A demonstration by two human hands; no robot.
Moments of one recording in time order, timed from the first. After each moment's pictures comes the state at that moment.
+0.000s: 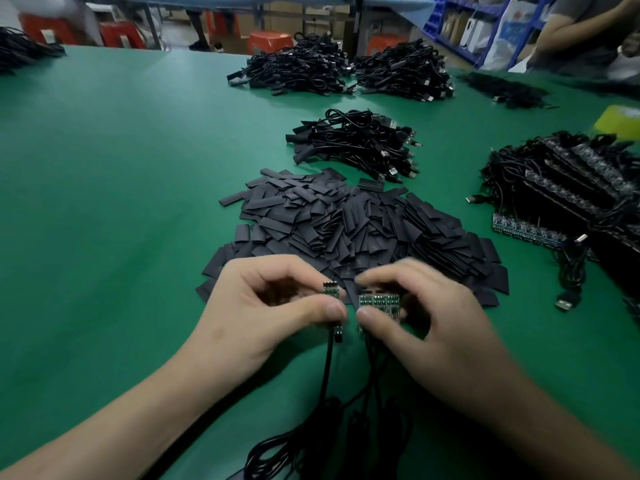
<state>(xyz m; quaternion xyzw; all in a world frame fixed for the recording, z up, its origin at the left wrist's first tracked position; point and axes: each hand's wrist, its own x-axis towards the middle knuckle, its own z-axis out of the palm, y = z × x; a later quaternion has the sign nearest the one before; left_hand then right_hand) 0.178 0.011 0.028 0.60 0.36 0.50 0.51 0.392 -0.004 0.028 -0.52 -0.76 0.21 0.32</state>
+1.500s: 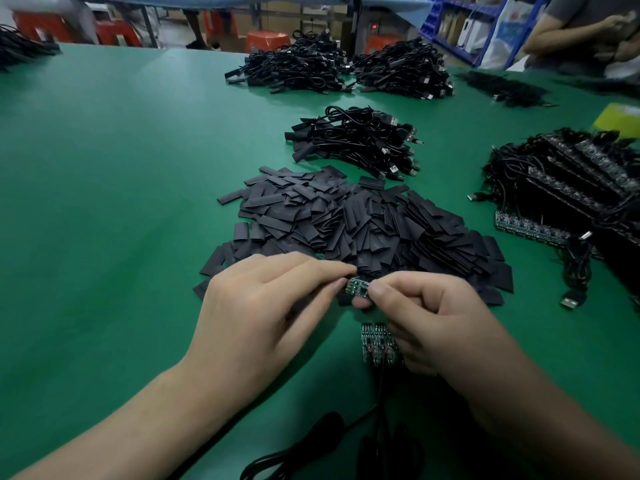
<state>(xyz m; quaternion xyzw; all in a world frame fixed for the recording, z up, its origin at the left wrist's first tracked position) 0.176 0.015 0.015 0.81 0.40 0.43 0.01 0.378 -0.005 0.035 -0.51 -0.56 0.52 0.38</state>
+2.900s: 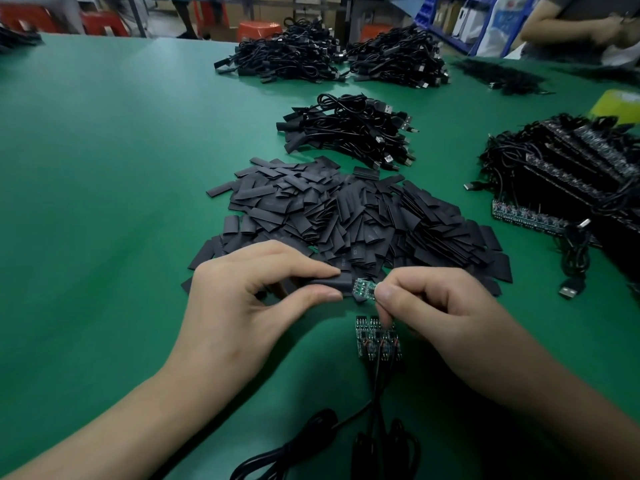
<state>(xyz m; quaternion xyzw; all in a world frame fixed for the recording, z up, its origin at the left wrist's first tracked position) 0.176 0.015 0.018 0.75 0.43 0.47 0.18 0.400 -0.001 0.035 -0.49 -0.72 0.39 0.30</state>
